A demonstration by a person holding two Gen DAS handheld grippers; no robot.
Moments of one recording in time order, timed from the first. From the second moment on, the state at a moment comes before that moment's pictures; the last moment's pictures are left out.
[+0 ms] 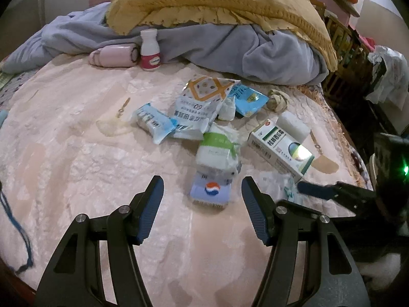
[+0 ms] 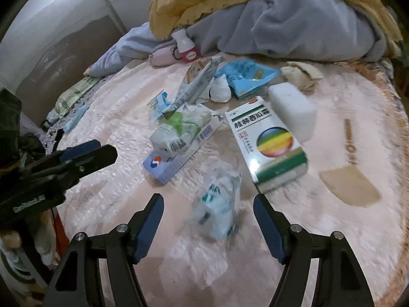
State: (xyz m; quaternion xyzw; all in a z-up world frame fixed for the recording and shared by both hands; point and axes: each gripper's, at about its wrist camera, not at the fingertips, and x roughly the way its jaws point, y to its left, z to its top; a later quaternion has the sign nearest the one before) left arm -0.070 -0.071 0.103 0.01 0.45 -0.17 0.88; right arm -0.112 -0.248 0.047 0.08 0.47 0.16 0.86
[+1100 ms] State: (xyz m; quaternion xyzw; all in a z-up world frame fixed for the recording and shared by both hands) left arm -0.095 -0.145 0.114 0.03 0.44 -0.26 0.86; right arm -0.210 -0.305 0.091 0.11 0.40 0.11 0.90
